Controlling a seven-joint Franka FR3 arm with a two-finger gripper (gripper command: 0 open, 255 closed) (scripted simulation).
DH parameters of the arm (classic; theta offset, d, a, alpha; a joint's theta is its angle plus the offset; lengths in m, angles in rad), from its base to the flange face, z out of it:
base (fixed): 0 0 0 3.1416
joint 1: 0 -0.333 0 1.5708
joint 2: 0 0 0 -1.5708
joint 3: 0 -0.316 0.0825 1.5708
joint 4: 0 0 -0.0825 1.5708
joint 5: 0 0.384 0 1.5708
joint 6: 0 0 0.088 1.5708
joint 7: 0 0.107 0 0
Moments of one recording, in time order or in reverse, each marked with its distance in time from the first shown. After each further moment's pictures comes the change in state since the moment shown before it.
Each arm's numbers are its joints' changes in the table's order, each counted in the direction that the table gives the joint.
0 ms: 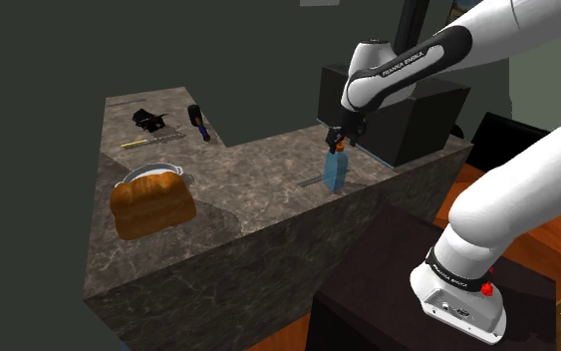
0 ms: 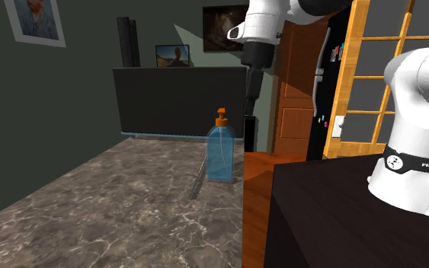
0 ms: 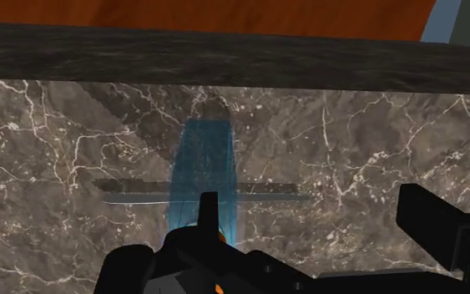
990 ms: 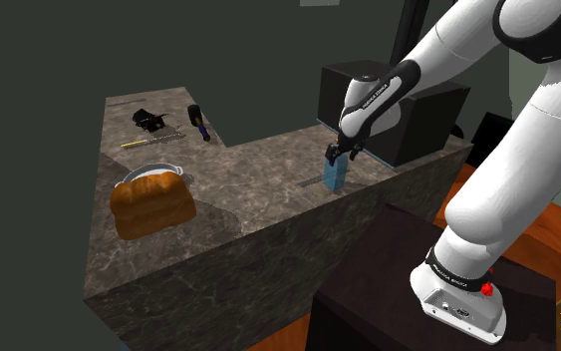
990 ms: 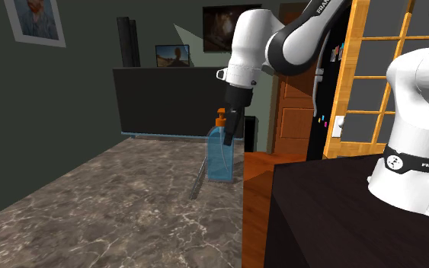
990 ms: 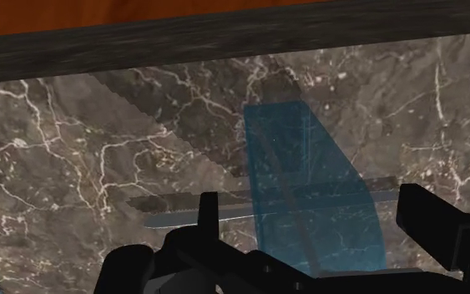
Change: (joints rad) arm 0.084 0.328 0.027 -0.024 -0.075 0.331 0.100
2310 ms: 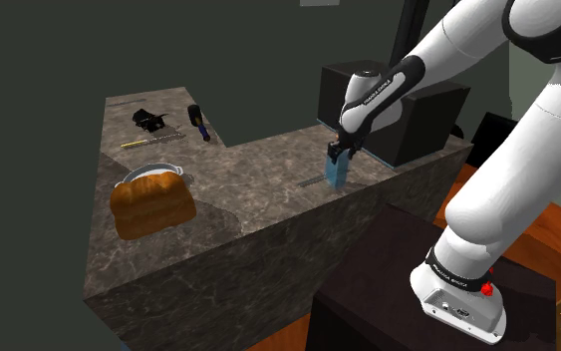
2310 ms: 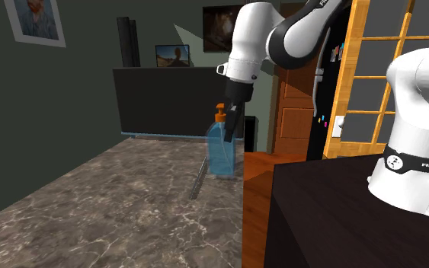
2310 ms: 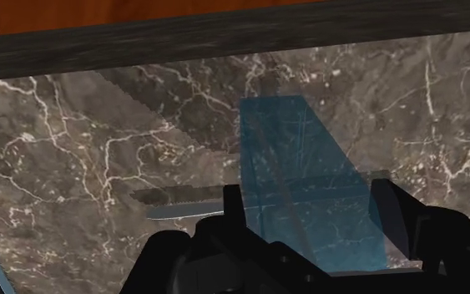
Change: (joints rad) arm -0.001 -0.035 -0.001 -0.005 0.002 -0.039 -0.002
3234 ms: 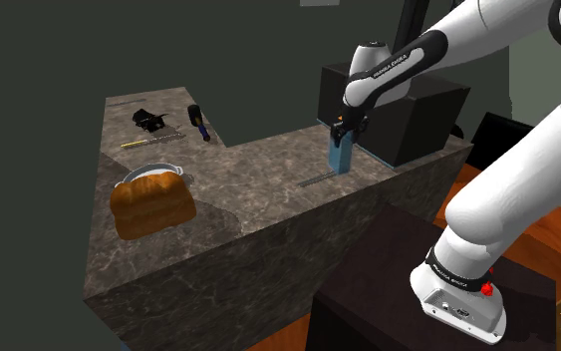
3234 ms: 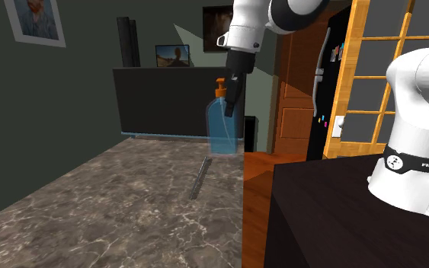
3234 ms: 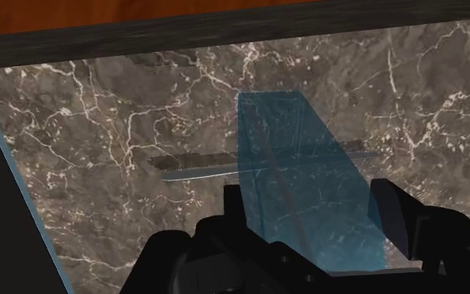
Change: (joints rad) arm -0.003 -0.152 -0.002 -0.065 0.012 -0.217 -0.018
